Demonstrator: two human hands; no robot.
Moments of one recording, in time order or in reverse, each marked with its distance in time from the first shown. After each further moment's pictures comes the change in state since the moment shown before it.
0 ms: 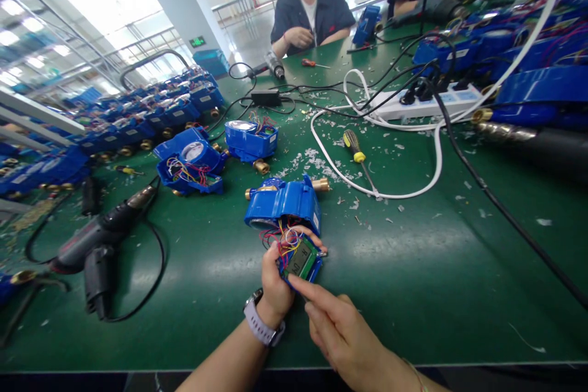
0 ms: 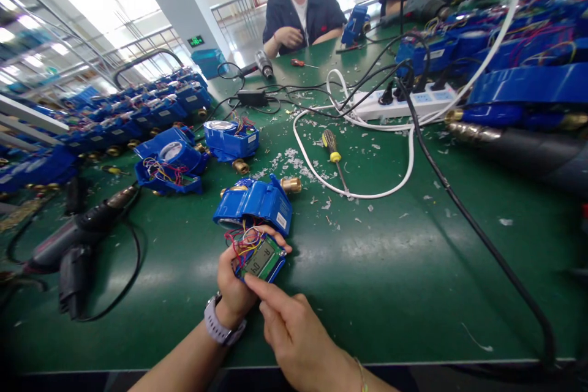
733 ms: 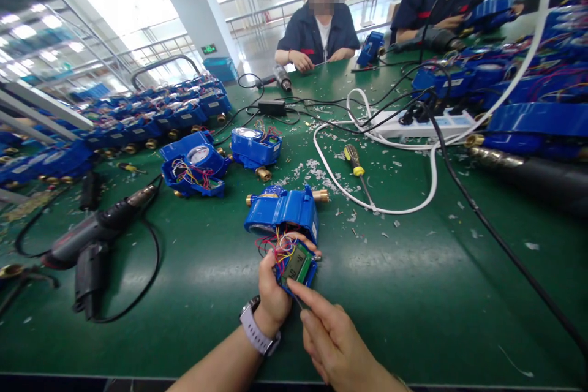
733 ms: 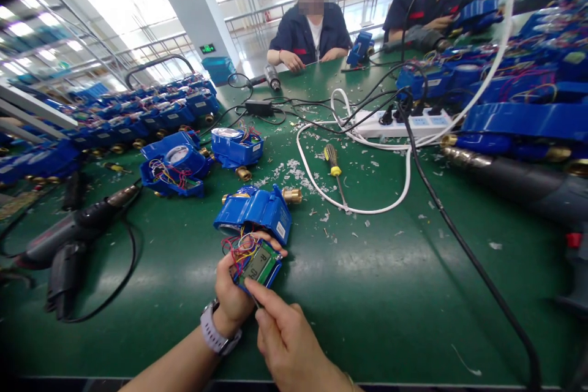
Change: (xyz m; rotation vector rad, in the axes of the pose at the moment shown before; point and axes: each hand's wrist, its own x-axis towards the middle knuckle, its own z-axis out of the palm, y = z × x) left_hand 0.002 -0.007 0.000 -0.084 0.043 0.079; right_hand 0.003 0.002 0.002 0.105 0.026 0.061
